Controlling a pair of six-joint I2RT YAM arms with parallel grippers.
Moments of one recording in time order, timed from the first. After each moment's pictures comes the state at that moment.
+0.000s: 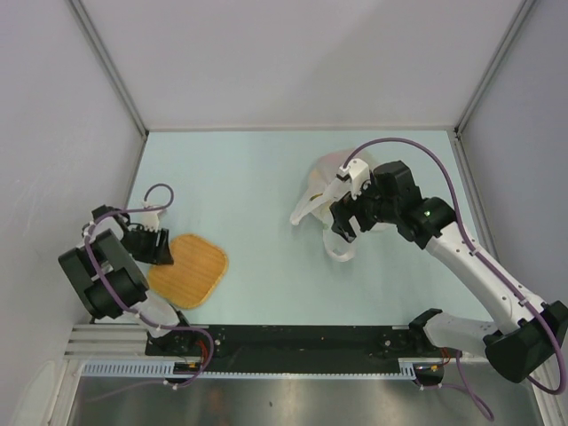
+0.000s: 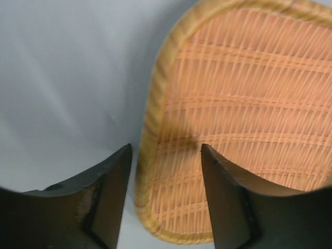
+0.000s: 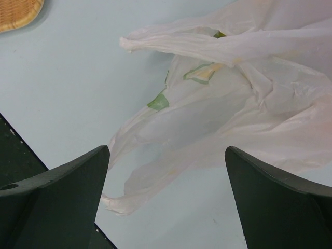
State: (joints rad) left arm 0.63 1.57 0.88 -0.76 0.50 0.85; right arm 0.56 1.15 1.16 -0.67 -0.24 -0.16
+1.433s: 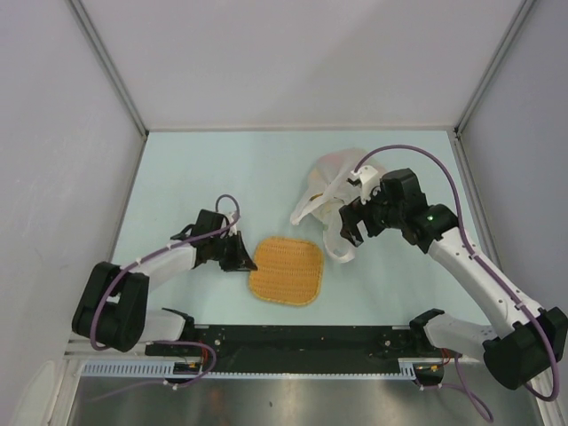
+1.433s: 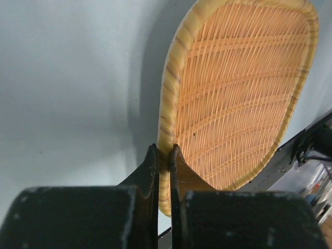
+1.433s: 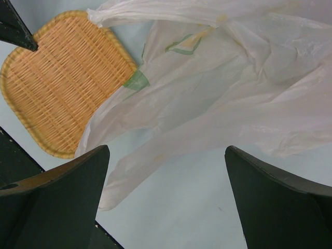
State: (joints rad) left arm -0.31 1.34 0.55 -0.27 0.49 -0.47; right arm 0.47 1.11 1.03 -0.64 -0.26 -0.14
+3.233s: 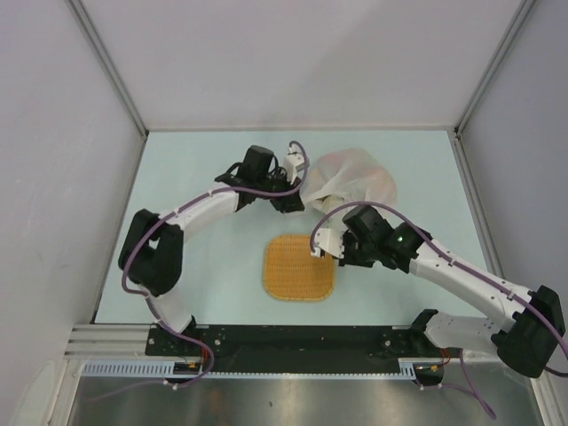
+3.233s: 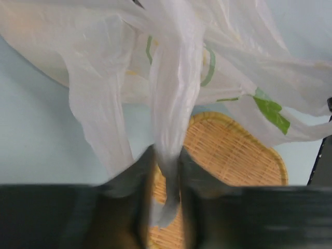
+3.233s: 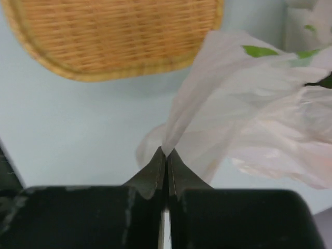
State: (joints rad) left arm -0.53 1.71 1.22 -0.24 0.61 0.11; right arm 0.81 1.14 0.93 -0.80 -0.06 -0.70
